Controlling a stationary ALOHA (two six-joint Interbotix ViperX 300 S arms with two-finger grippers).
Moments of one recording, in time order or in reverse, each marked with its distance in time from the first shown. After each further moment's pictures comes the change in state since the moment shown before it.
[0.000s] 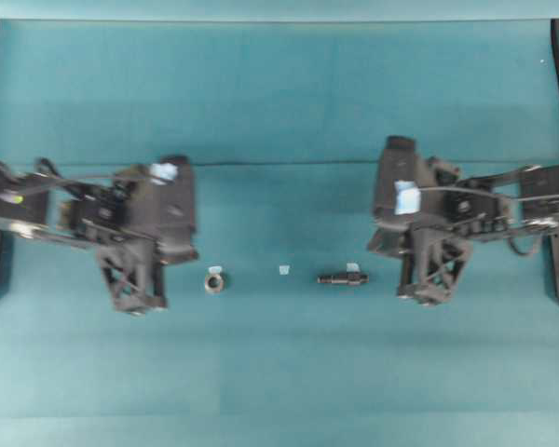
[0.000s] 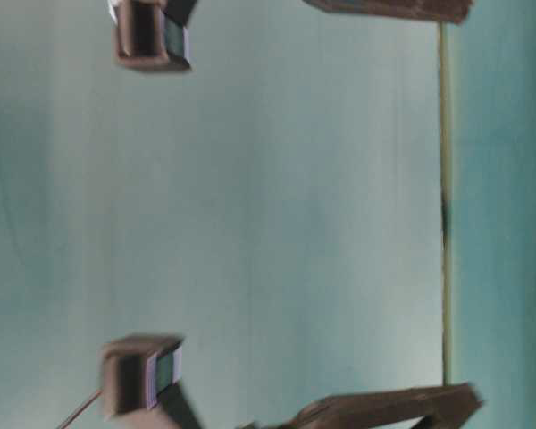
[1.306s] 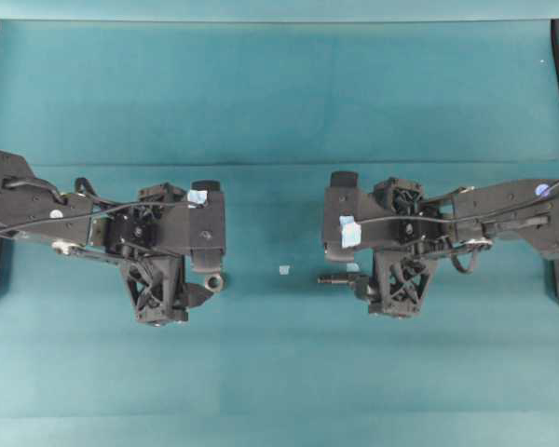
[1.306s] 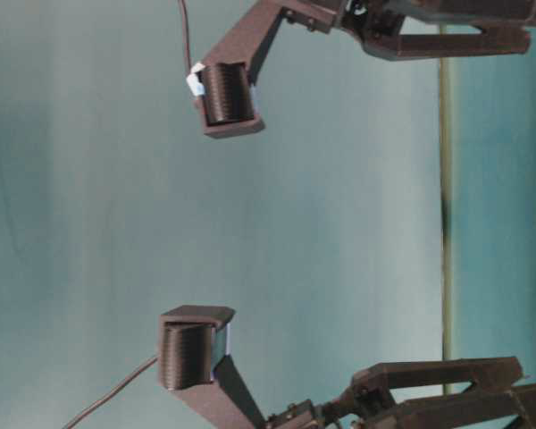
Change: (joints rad) left arm -0.021 0.089 0.000 0.003 -0.075 0.014; right arm 0.031 0.184 -0.077 -0.020 0.038 -0.049
